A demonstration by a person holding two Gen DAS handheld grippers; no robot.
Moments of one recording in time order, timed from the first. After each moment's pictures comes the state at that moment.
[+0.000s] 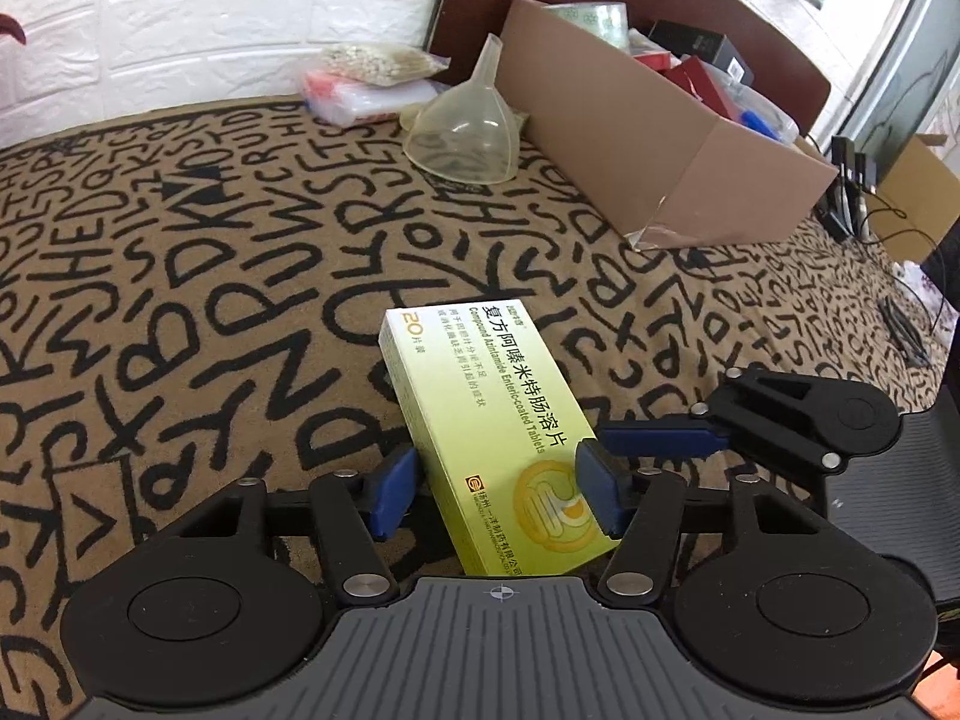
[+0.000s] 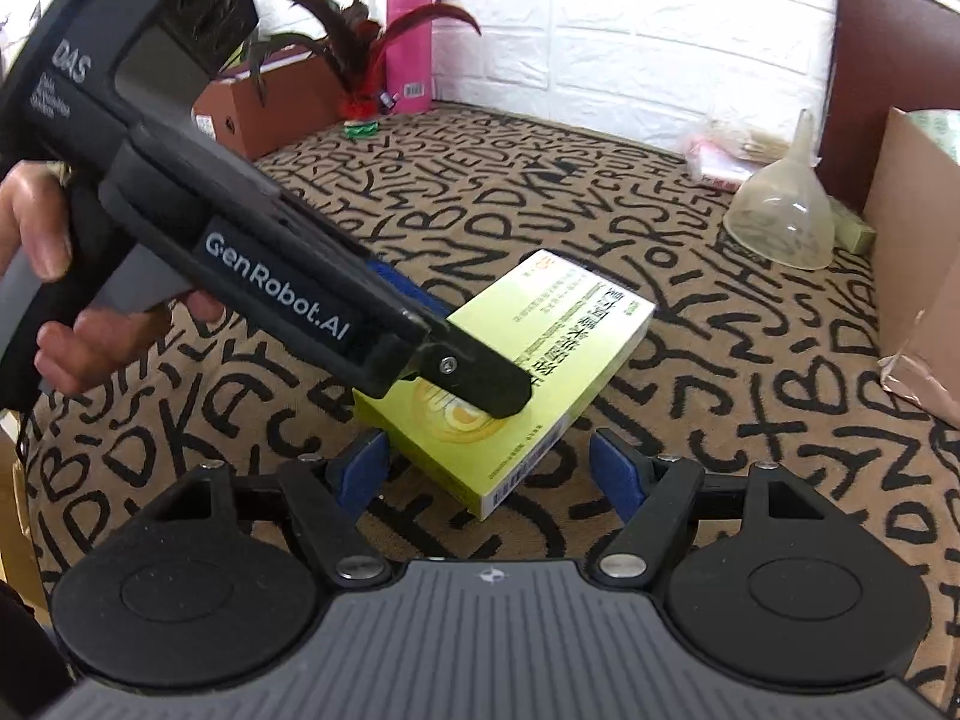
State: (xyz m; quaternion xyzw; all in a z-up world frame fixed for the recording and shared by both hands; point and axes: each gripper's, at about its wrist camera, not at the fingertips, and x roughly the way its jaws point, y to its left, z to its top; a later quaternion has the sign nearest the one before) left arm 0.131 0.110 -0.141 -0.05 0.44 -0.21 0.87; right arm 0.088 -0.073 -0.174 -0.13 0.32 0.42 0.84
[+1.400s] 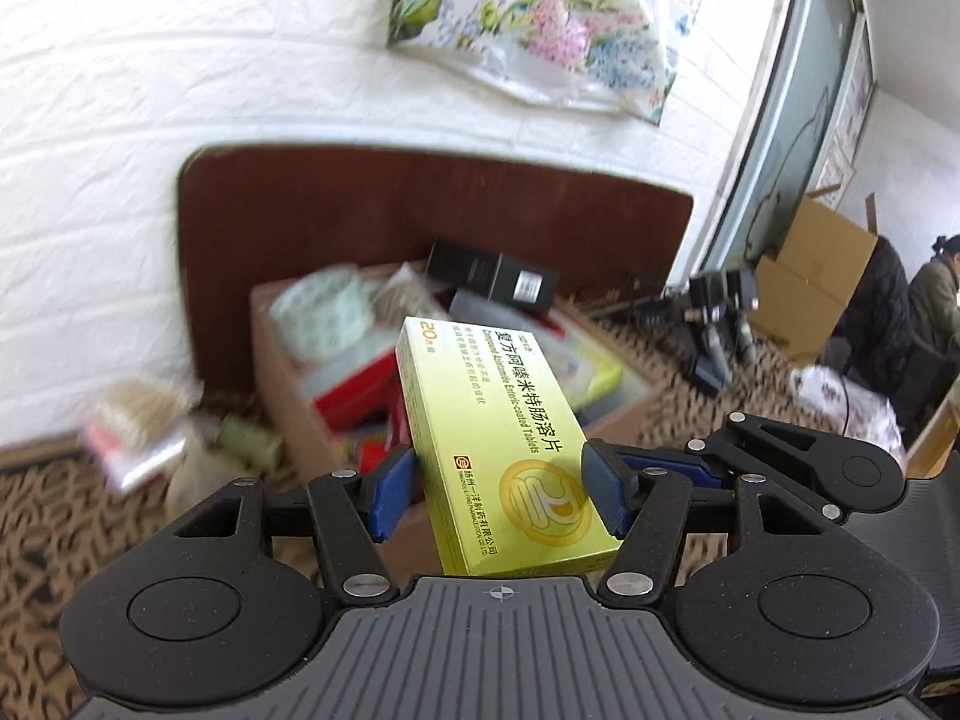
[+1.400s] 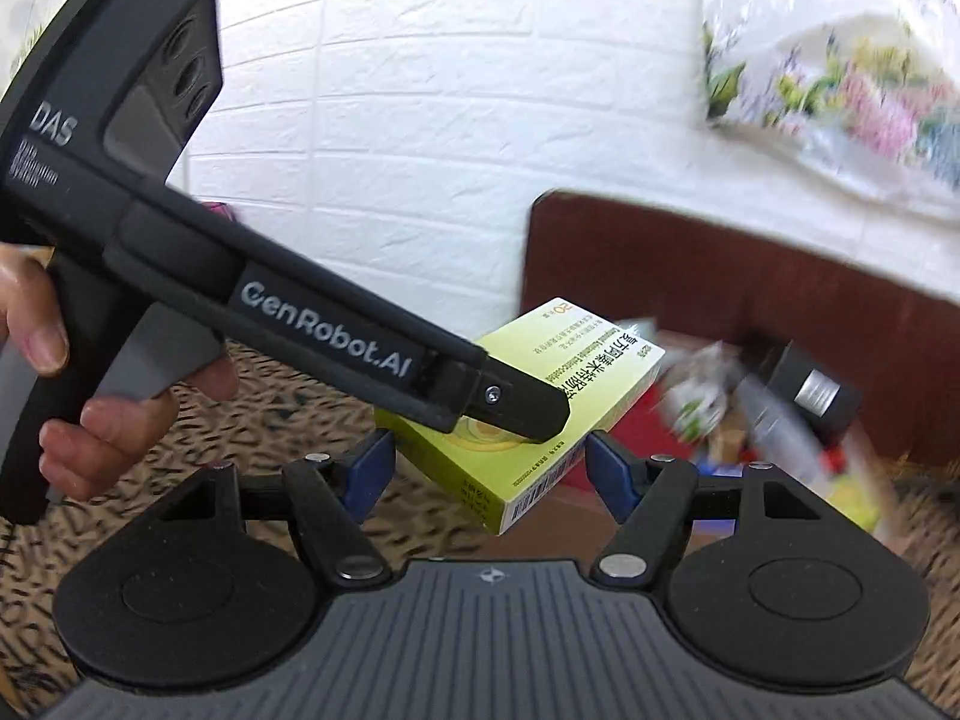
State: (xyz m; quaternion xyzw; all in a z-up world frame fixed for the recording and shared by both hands) left arm 0.200 -0.066 0.023 -0.02 0.30 -0.29 0.91; right arm 0.147 -0.213 -0.017 -0.10 0.19 0.27 0.94
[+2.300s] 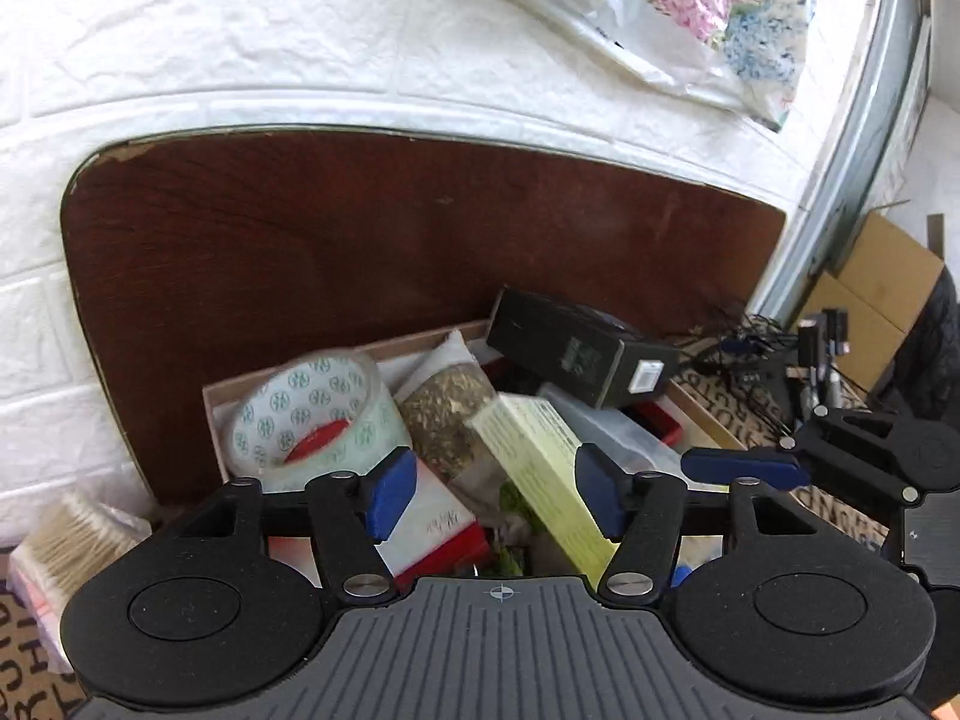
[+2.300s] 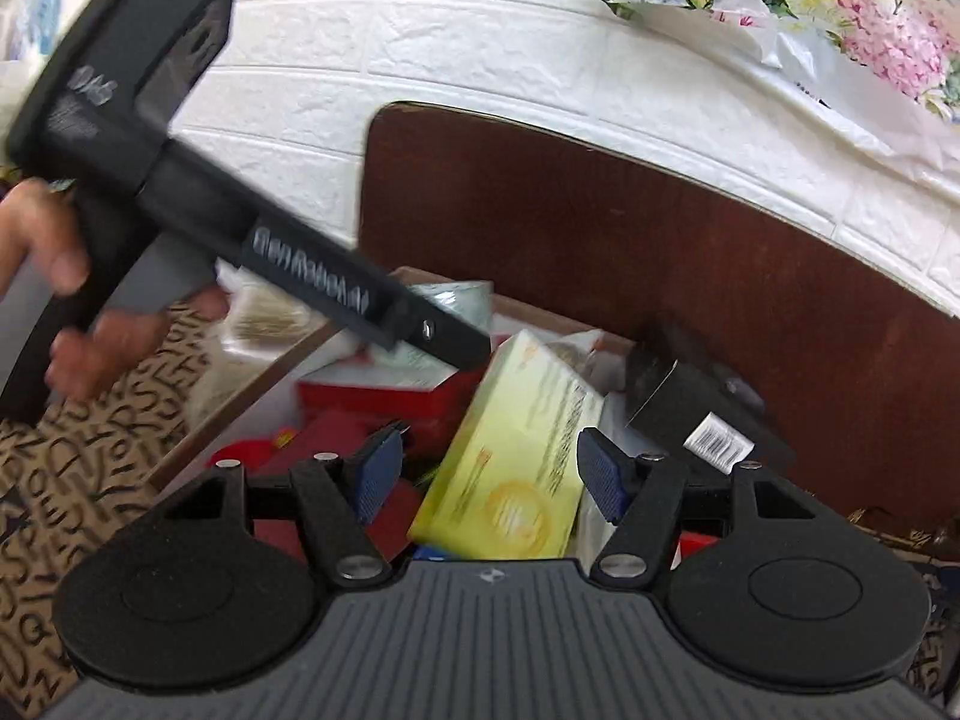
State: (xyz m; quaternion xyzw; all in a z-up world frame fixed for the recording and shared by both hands) left arm 0.371 -0.112 -0.022 -0.03 0.34 -0.28 0.90; right arm 0.299 -0.280 -0.055 -0.16 0.25 0.26 0.92
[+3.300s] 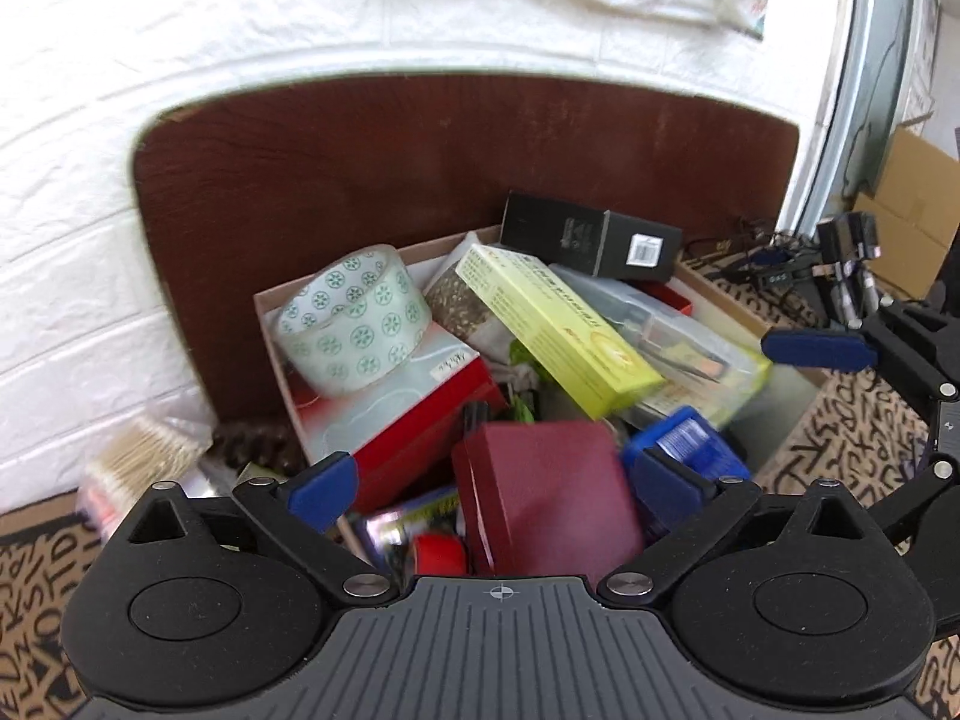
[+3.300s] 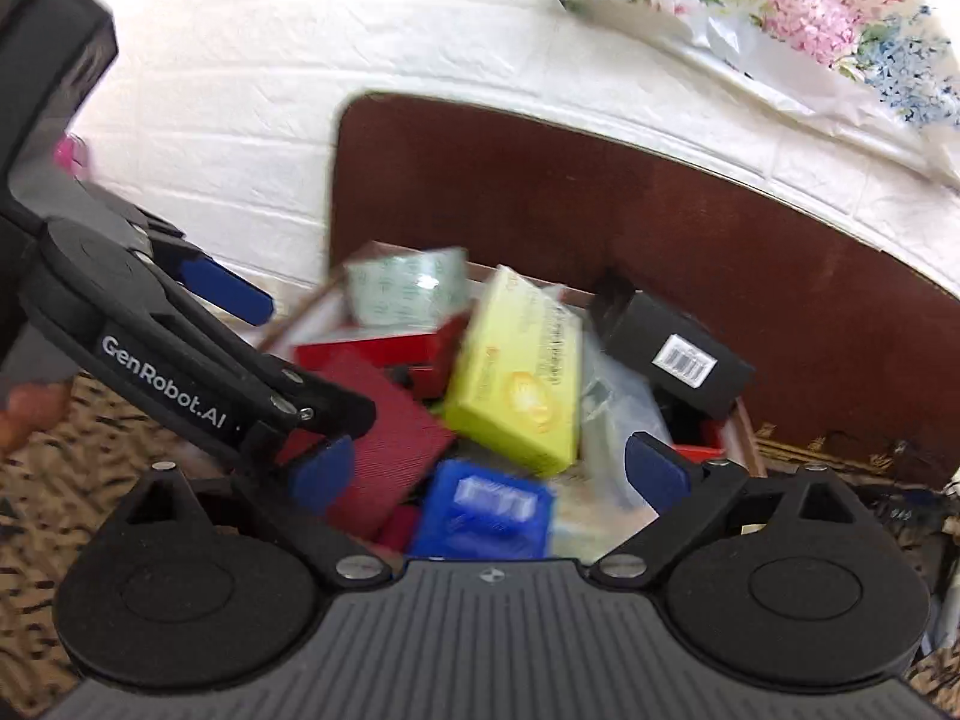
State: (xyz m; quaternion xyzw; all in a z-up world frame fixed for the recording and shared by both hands) left arm 0.289 -0.112 -0.034 0.04 0.33 -0.22 0.92; right arm 0.249 -0.280 -0.061 -0.12 0.25 0.20 0.94
